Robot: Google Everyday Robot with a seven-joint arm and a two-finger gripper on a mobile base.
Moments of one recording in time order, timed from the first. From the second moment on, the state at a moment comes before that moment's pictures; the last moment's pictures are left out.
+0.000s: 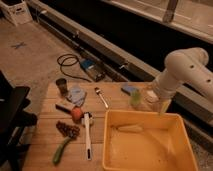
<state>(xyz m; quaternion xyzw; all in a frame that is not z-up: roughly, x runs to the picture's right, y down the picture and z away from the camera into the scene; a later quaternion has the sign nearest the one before) 0.202 0.062 0.653 -0.26 -0.14 -0.19 0.94</state>
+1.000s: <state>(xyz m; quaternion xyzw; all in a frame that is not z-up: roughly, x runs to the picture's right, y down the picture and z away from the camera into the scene) 0.185 0.050 0.654 -0.25 -0.13 -0.23 0.93</state>
